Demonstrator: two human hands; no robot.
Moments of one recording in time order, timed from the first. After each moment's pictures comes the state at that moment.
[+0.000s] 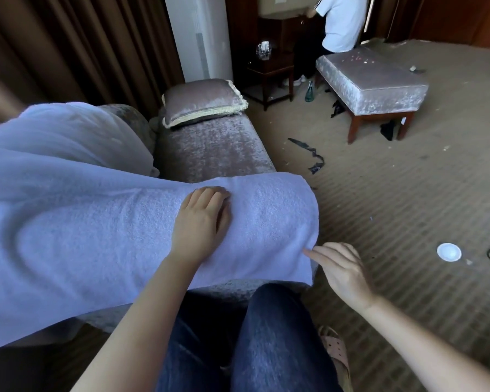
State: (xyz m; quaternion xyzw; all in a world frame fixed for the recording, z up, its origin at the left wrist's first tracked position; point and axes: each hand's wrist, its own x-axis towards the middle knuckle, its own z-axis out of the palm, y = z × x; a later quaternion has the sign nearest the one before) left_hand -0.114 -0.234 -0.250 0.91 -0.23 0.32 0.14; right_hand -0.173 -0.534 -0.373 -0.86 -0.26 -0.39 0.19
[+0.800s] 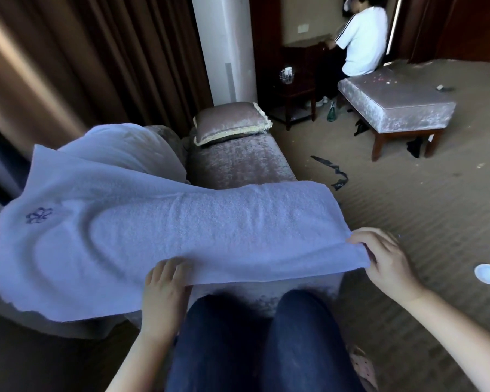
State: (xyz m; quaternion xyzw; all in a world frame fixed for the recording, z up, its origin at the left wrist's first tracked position) left_hand -0.234 -0.122 -0.300 0.95 -0.10 0.30 0.07; right_hand -0.189 -0.541 -0.309 -0.87 -0.22 -0.35 0.27
